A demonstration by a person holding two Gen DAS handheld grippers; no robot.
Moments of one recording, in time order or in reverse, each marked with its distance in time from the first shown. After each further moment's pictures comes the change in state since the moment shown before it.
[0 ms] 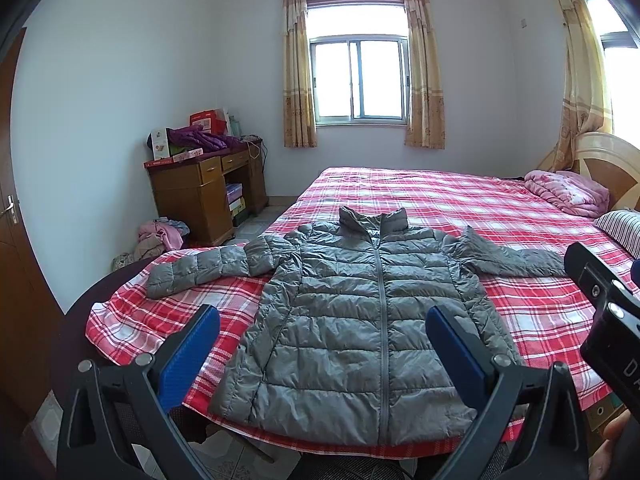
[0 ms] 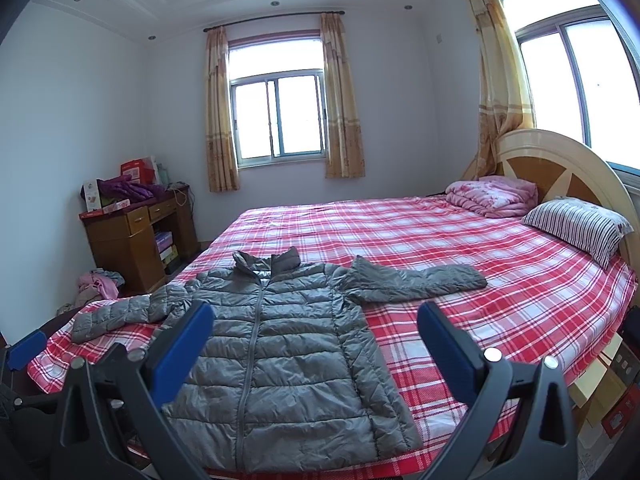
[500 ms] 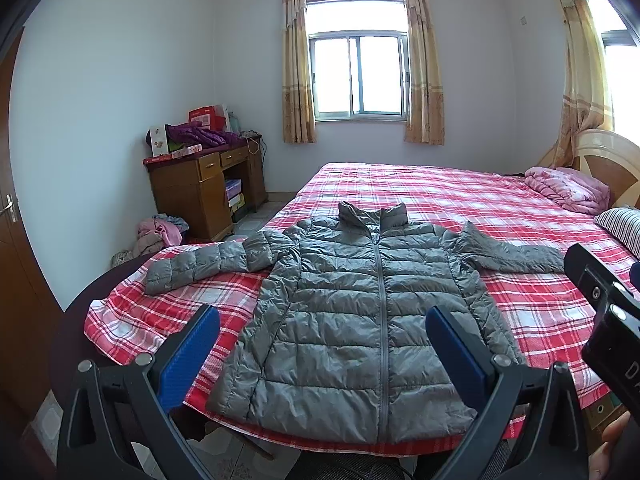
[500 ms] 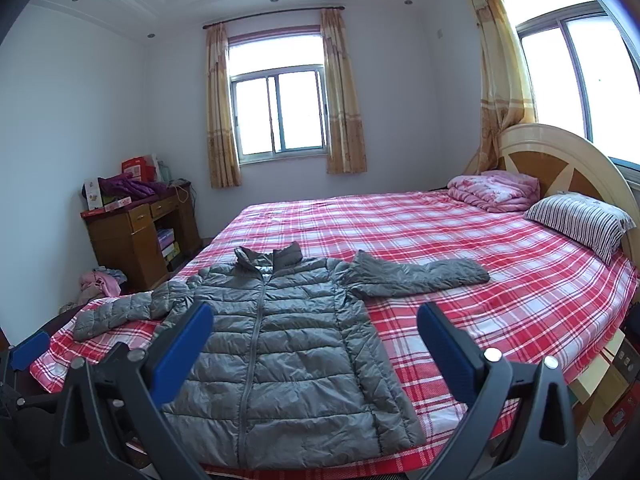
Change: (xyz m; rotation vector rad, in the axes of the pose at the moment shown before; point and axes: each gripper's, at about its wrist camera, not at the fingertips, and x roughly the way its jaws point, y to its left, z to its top) left arm 0.006 0.000 -0.001 0.003 0.017 -0.002; right arm 0.001 -0.002 -0.004 0.008 0.018 0.009
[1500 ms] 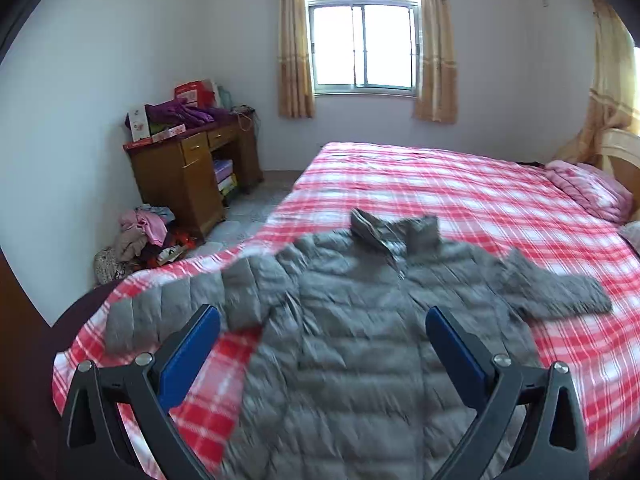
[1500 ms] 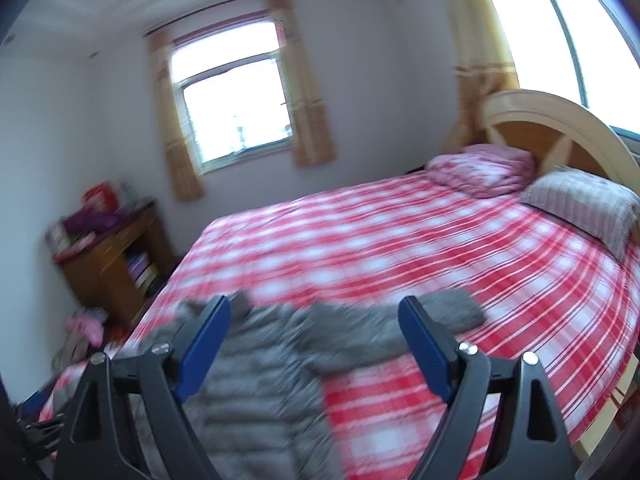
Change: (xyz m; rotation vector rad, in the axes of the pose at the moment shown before) left arm 0.209 0.023 0.121 -0.011 0.109 -0.006; right arm 0.147 -0.138 0.134 0.171 0.049 -0.077
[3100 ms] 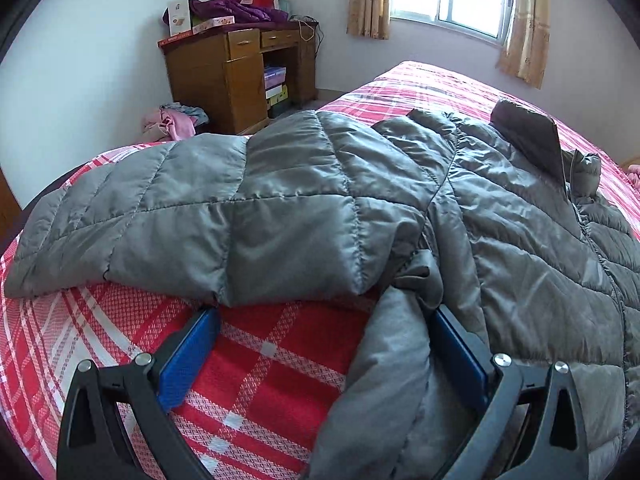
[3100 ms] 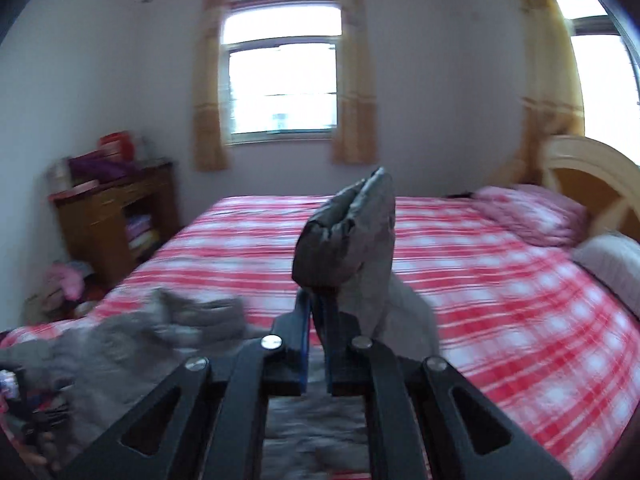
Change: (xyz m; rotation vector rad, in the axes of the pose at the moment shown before) left arm 0.262 0.099 -0.113 -0.178 0.254 0.132; right arm 0.169 0.107 -0.031 -0.278 0.025 0.156
